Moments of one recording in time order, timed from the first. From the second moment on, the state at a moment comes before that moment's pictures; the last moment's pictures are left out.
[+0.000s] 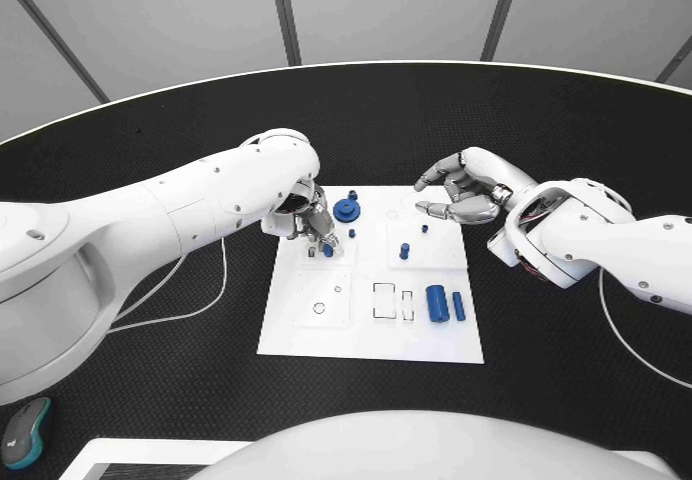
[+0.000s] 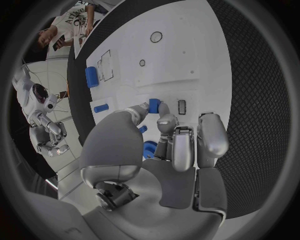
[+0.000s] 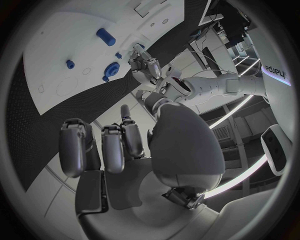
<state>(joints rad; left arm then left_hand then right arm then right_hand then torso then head) 1.32 -0.27 -0.12 0.86 -0.95 0.60 -0.70 1.16 -0.19 0.53 0.27 0.04 0.80 0.06 0.85 0.68 1.23 -0.02 1.25 0.94 1.46 -0.08 1.56 1.31 0.10 1.41 0.03 1.35 1.12 1.25 -0.97 -0.10 1.69 -1.11 -0.48 -0.03 1.26 -0.22 0.47 0.12 0.38 0.89 0.15 0.29 0.32 1.42 0.07 1.38 1.31 1.47 -0.01 1.52 1.31 0.03 1.46 0.09 1.43 1.31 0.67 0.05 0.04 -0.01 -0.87</state>
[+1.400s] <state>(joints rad) 1.32 -0.27 -0.12 0.85 -0.95 0.61 -0.70 1.10 -0.20 0.39 0.29 0.04 0.80 0.06 0.84 0.68 1.22 -0.01 1.24 0.93 1.47 -0.08 1.56 1.31 0.10 1.41 0.03 1.35 1.12 1.25 -0.97 -0.10 1.69 -1.11 -0.48 -0.03 1.26 -0.23 0.47 0.12 0.38 0.89 0.15 0.29 0.32 1.42 0.07 1.38 1.31 1.47 -0.01 1.52 1.31 0.03 1.46 0.09 1.43 1.31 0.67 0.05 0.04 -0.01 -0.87</state>
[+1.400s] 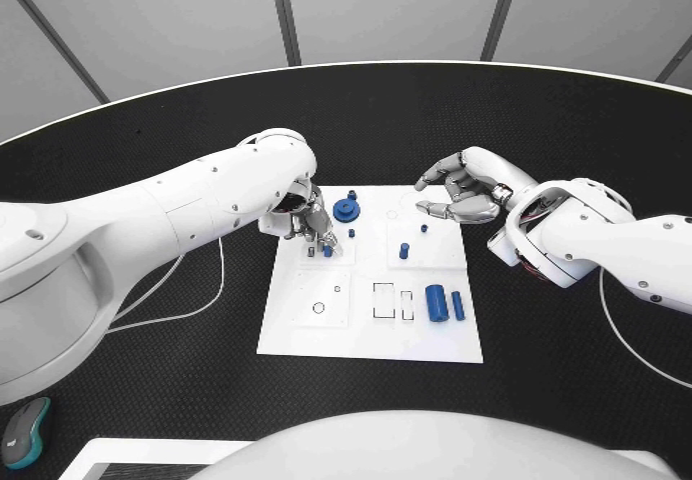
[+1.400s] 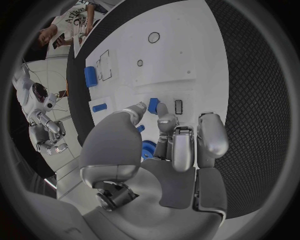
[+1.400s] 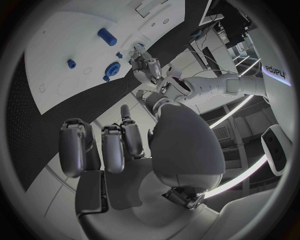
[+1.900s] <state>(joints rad) 1.32 -0.29 -0.12 0.88 -0.95 0.58 -0.70 1.08 -0.20 0.36 0.29 0.04 0.80 0.06 0.84 0.68 1.22 -0.01 1.24 0.92 1.47 -0.08 1.56 1.31 0.10 1.40 0.03 1.35 1.11 1.25 -0.98 -0.10 1.69 -1.11 -0.48 -0.03 1.26 -0.23 0.47 0.12 0.38 0.89 0.15 0.29 0.32 1.42 0.07 1.38 1.31 1.47 -0.01 1.52 1.31 0.03 1.46 0.09 1.43 1.31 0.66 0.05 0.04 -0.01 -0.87</state>
